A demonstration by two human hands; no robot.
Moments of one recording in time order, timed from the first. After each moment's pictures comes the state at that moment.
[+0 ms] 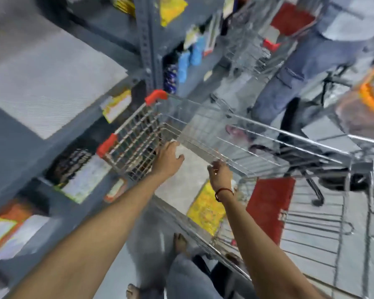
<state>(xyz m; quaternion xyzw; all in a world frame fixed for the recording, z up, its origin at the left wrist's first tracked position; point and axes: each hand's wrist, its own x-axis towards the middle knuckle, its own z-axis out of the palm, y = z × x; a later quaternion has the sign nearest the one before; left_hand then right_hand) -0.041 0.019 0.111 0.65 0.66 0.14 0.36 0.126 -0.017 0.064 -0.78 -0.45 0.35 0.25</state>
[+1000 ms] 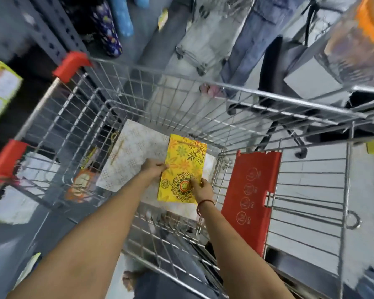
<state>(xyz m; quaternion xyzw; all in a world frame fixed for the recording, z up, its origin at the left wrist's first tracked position) 0.036 0.039 -0.041 0.42 0.68 0.03 0.60 0.177 -0.061 -0.066 -0.83 -0.15 0.49 0.21</state>
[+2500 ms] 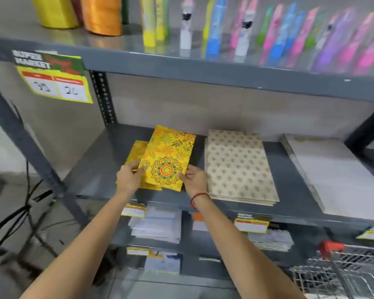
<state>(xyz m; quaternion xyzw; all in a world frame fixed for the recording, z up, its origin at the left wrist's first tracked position) -0.542 -0.420 0.246 0.11 0.87 0.49 0.01 -0.454 -0.258 0.242 -0.24 -0.76 0.58 0.18</state>
